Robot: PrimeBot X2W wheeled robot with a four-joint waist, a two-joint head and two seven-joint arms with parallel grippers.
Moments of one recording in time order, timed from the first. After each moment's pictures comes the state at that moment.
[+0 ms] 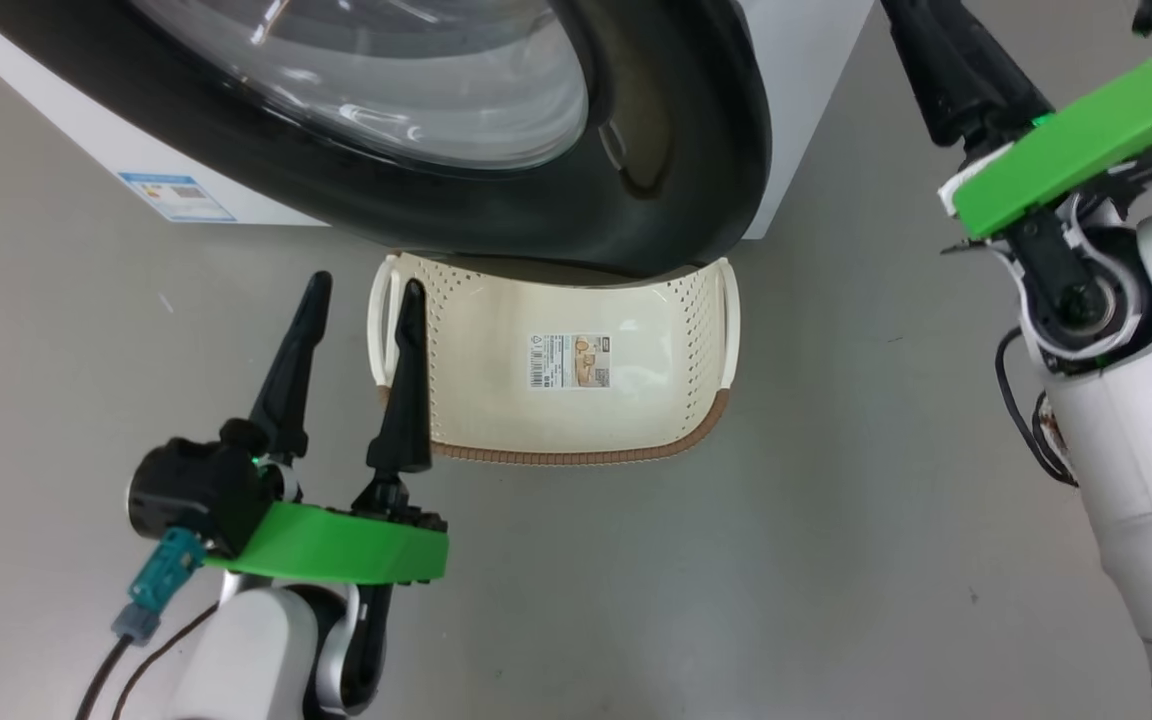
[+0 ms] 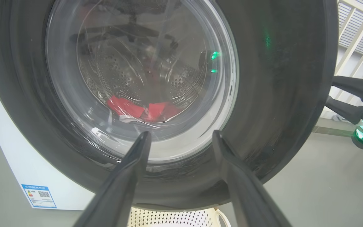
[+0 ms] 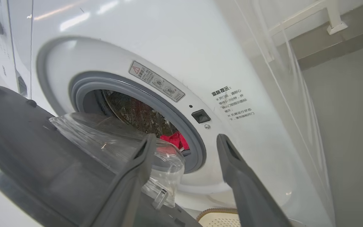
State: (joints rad) left arm -0.39 0.04 -0.23 0.11 -0.35 0.04 -0.25; right arm -0.83 -0.18 0.19 0.42 1.06 0.13 0.12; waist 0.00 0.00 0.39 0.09
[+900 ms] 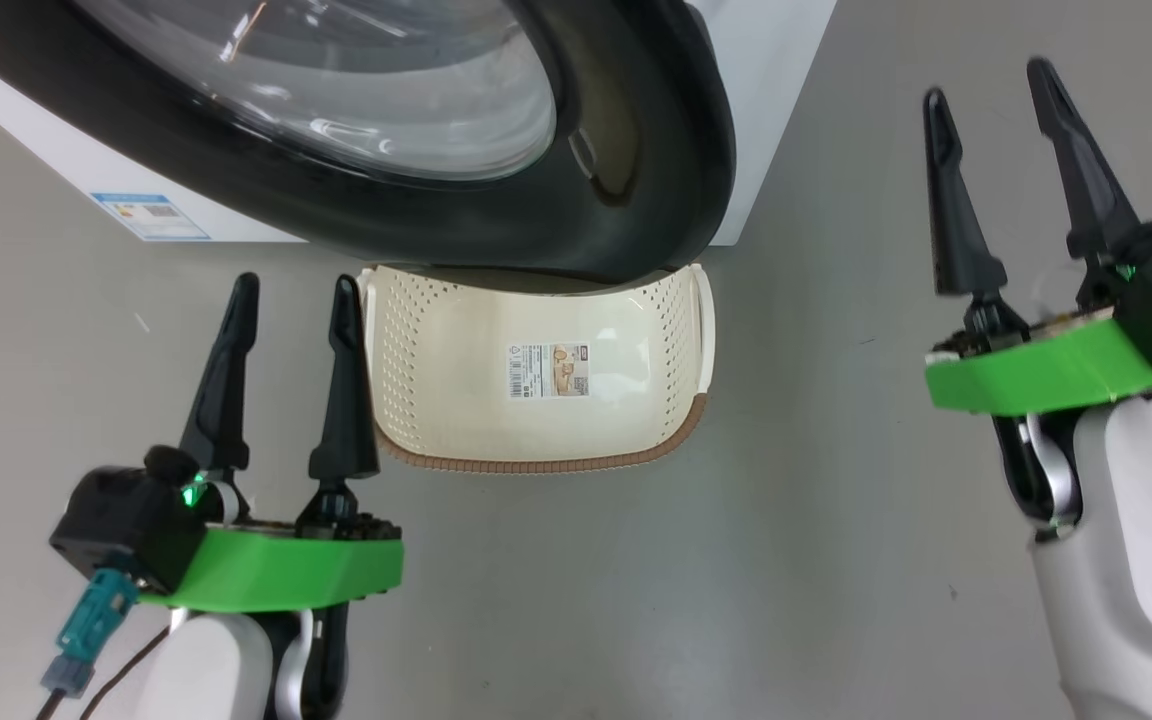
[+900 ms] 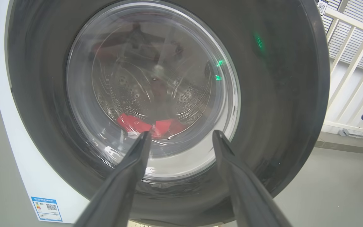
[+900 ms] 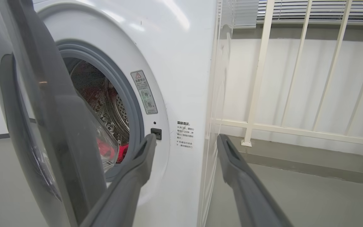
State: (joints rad) left arm -0.33 0.04 -0.15 0.00 -0.32 0.05 -0.25; right arm -0.51 -0.06 -0.01 0.16 0.15 0.13 -0.26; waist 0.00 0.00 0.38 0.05
